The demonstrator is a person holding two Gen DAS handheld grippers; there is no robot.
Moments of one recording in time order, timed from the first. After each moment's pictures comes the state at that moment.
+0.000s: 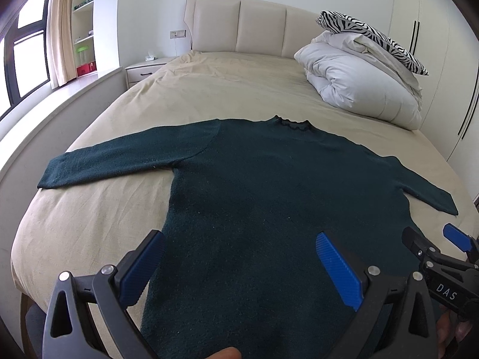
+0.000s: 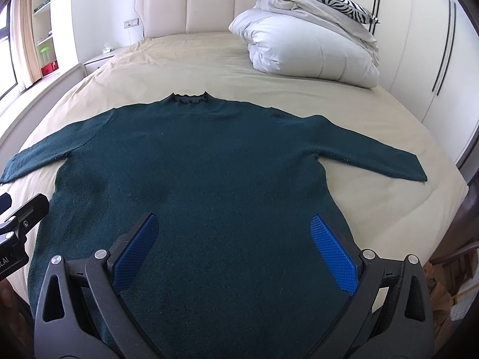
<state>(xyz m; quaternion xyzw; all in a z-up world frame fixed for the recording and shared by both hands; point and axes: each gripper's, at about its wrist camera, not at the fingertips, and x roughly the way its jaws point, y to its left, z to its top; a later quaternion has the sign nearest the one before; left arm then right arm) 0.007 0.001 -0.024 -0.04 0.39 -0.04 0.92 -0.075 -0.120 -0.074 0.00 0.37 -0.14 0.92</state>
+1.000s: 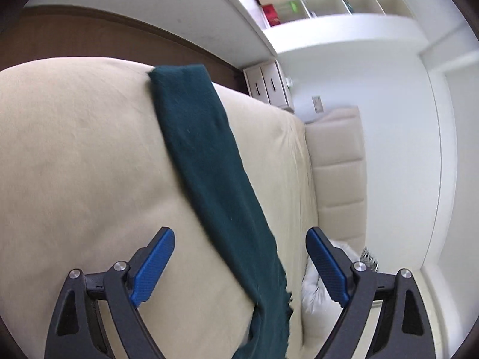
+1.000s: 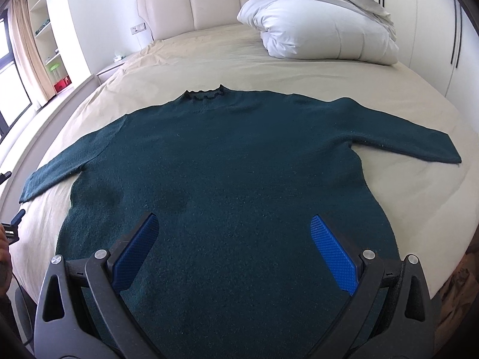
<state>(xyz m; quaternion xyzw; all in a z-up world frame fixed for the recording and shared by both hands) 0.051 0.353 -0.126 -0.64 0.23 0.08 0.73 -0.030 -0.135 -0.097 0.07 0.39 -0.08 0.92</state>
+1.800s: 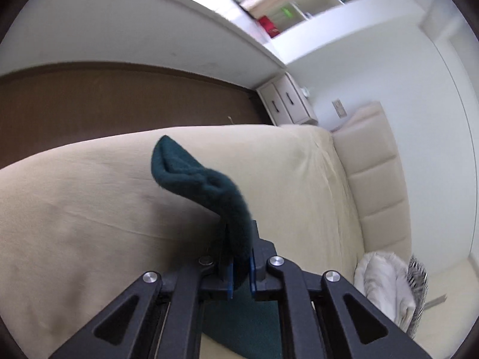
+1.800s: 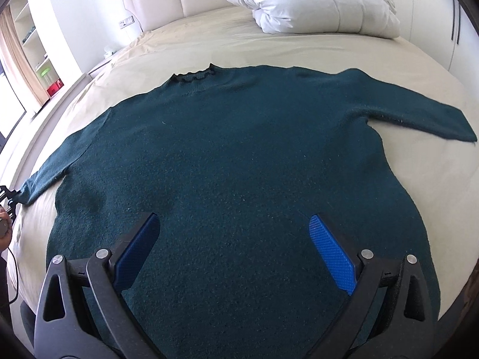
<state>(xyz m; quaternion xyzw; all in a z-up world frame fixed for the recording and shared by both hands) 0.156 0.344 -0.080 -0.50 0.27 0.14 0.81 0.003 -0.158 -0.143 0.13 0.41 -0.09 0.90</state>
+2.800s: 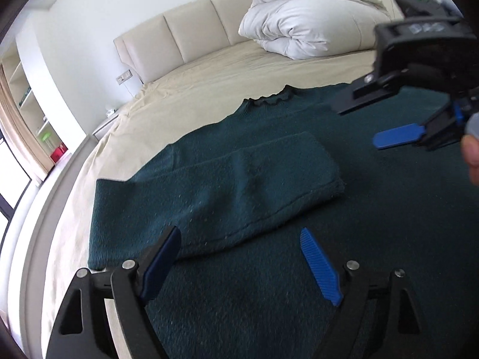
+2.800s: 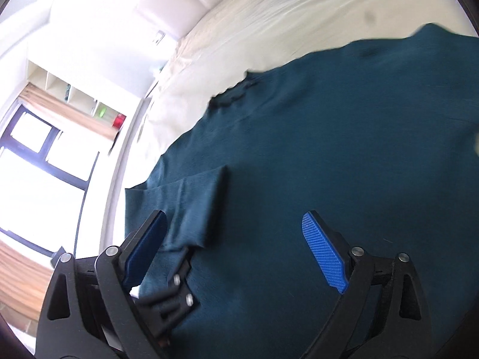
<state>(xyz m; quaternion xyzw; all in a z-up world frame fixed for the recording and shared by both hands) 0.103 -0.069 -0.092 0.18 0.36 -0.09 0.91 0.147 -0.226 -0.159 0.33 0.44 0.13 0.82</state>
